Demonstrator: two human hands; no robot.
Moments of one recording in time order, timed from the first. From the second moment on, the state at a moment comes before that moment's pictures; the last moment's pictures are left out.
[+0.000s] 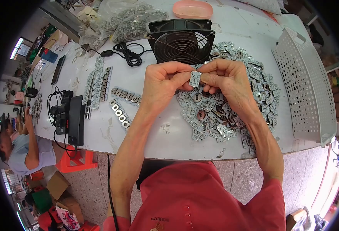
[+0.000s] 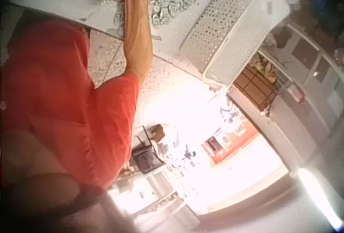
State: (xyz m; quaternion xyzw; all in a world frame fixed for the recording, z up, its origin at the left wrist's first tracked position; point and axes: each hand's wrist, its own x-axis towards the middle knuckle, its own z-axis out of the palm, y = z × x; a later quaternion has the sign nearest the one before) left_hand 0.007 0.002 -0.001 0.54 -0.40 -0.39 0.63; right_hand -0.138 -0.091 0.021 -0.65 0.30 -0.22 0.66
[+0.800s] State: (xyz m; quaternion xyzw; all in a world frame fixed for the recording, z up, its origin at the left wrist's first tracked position) left_hand -0.002 0.003 -0.004 0.55 -0.41 -0.32 0.66; right_hand -0.137 -0.094 0.017 -0.61 0.32 -0.28 0.67
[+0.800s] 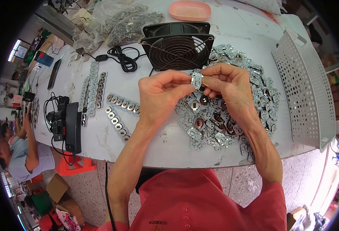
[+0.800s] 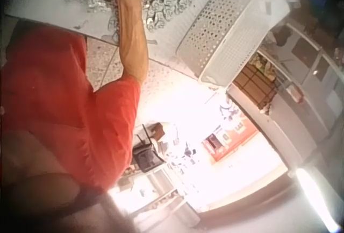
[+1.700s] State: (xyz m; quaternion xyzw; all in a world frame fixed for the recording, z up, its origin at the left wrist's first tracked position) left_hand 0.016 0.005 0.003 0.54 -0.41 -0.41 0.61; right_hand -0.132 -0.099 0.015 -0.63 0.31 -0.23 0.67
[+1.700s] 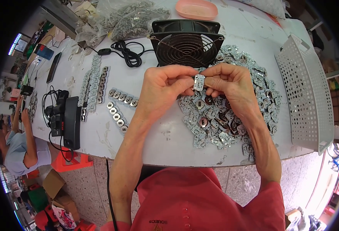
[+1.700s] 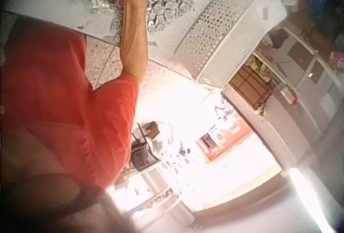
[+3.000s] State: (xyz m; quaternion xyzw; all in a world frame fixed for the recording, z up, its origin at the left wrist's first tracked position) left_hand 0.013 0.003 0.000 0.59 -0.38 -0.36 0.62; right_hand -0.125 -0.090 0.009 -0.67 0.28 -0.27 0.64
